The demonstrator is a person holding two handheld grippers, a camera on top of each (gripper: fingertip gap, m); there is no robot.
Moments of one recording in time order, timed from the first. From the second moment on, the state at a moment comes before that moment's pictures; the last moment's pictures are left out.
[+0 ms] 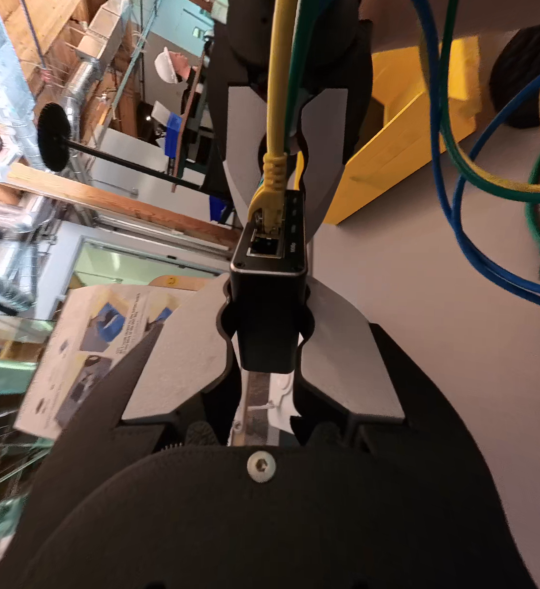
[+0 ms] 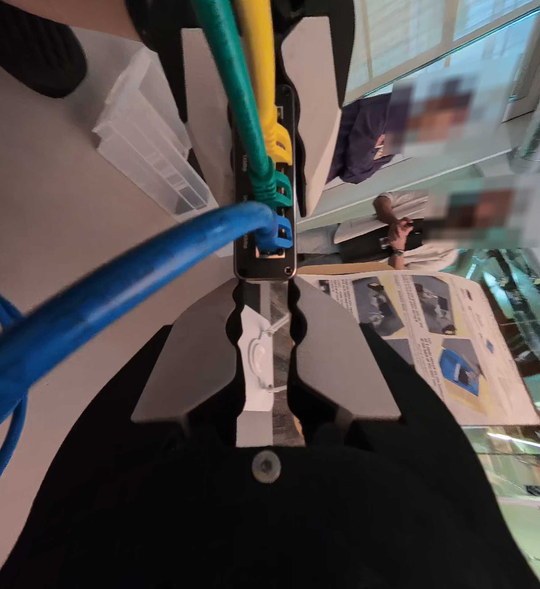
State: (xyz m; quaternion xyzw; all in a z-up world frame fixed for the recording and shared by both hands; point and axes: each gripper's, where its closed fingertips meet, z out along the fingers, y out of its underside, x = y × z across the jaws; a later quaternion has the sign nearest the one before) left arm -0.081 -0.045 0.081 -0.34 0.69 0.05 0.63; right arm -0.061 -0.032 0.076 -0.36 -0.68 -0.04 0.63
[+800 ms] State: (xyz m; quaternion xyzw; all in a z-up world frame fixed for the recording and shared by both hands) left arm -0.073 -0.049 0.086 -0.35 0.67 -0.04 0.65; right arm -0.062 -0.054 0.095 -0.39 -0.68 0.03 0.63
